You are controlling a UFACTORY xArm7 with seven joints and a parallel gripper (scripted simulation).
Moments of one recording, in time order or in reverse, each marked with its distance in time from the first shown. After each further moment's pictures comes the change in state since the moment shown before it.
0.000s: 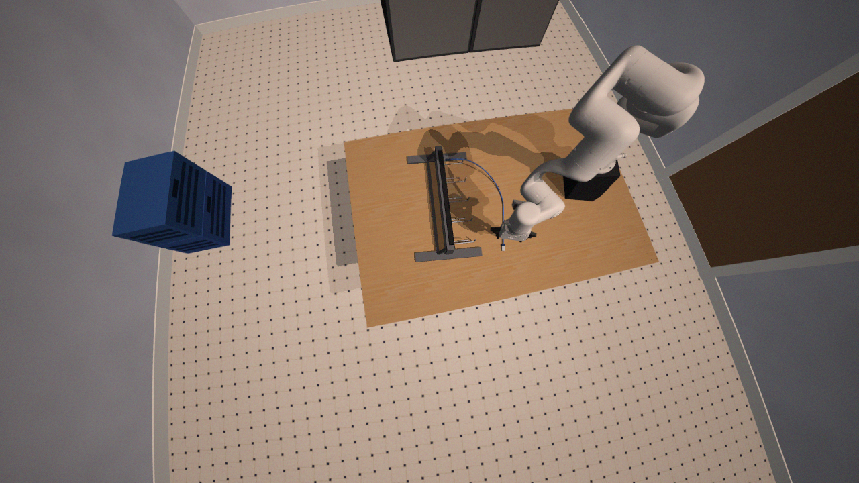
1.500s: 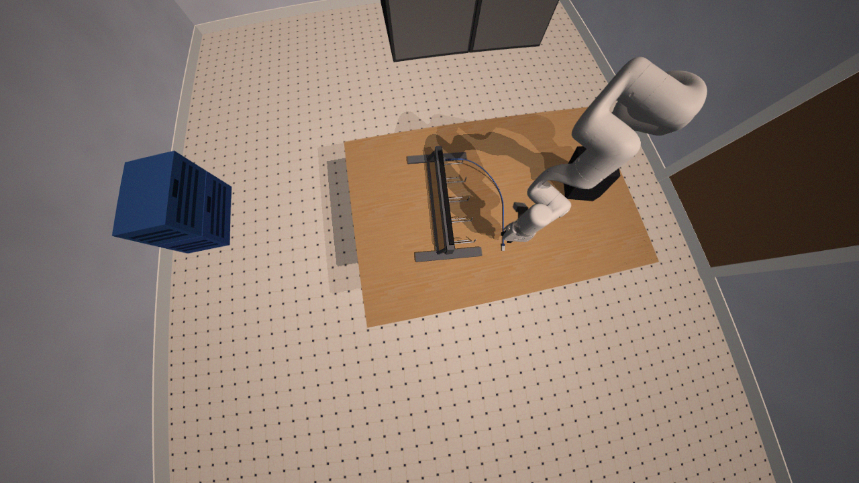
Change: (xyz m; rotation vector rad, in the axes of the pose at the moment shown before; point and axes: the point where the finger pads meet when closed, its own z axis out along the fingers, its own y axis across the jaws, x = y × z) arm 0.001 0.008 0.026 0.137 -0.032 -0.095
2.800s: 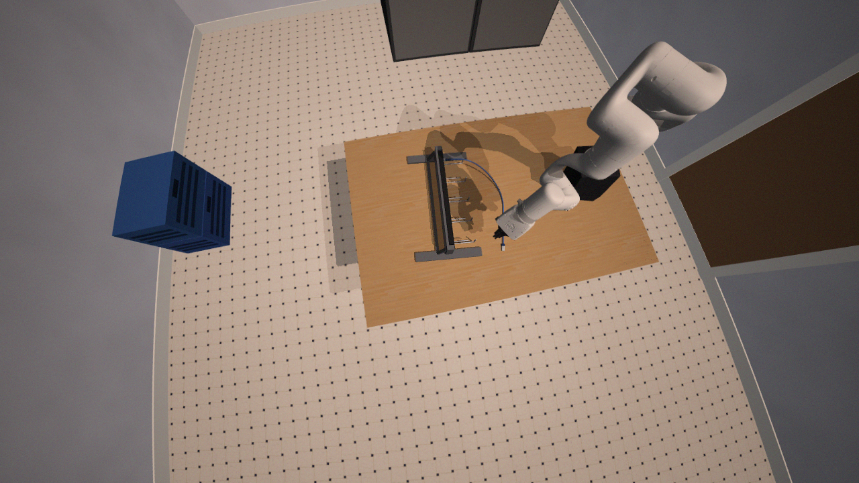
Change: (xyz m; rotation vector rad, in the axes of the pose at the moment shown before) arm -0.008 -0.069 -0.071 0.234 -0.325 0.736
